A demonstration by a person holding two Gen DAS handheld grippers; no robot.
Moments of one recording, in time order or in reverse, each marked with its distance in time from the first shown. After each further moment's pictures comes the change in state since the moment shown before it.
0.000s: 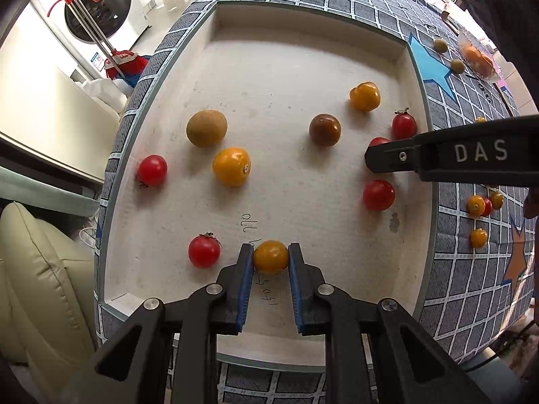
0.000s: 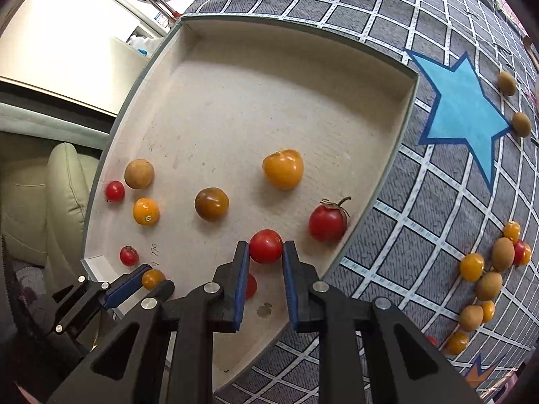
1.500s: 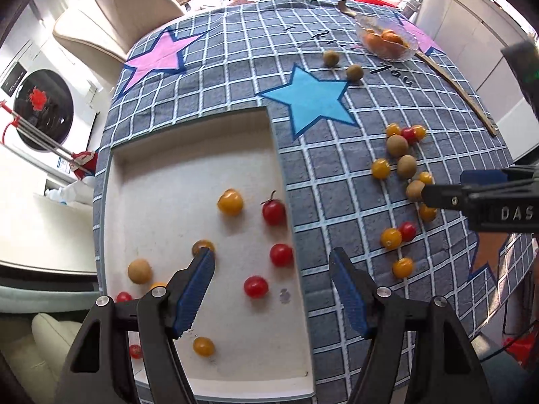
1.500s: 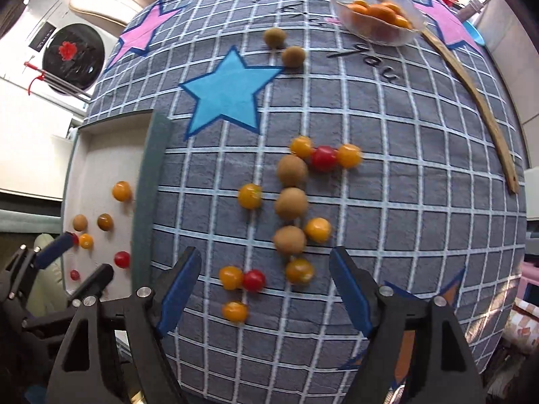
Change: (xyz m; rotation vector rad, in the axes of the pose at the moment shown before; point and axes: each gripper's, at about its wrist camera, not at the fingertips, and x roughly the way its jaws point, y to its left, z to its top) left arm -0.059 -0.121 0.049 0.358 -0.114 -0.012; right arm -0.095 -0.154 -0.092 0.394 -0.177 -0.119
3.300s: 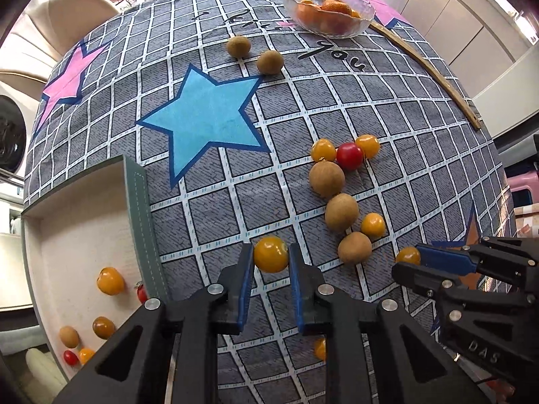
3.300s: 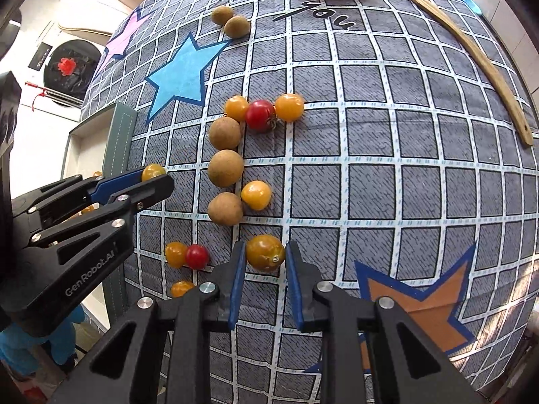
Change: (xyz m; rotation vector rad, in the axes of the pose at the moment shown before) left arm 0.056 -0.077 0.054 0.078 0.085 -0.122; right arm 0.036 -0.039 -0.007 0.062 0.014 0.119
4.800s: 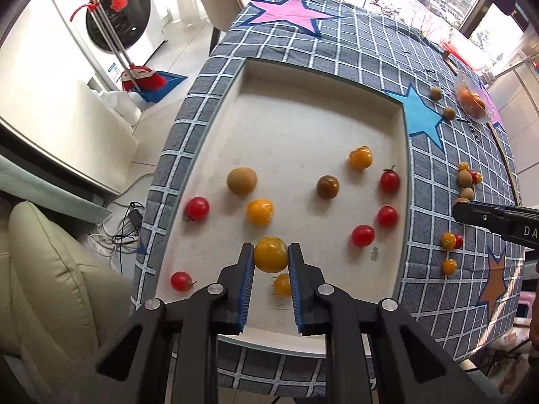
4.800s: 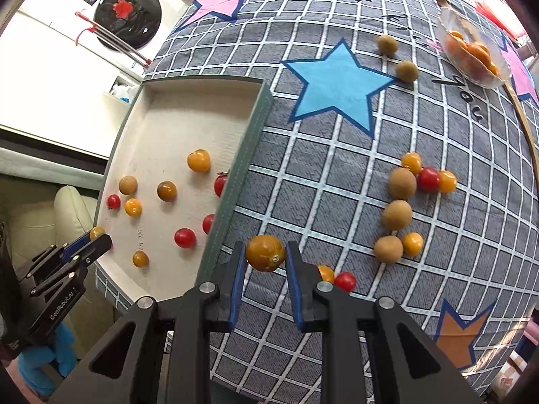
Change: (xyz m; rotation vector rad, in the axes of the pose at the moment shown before) left arm -0.075 0.179 -0.157 -0.523 -0.078 0.138; right arm -0.011 0.132 -0.004 -0.295 0.053 0.018
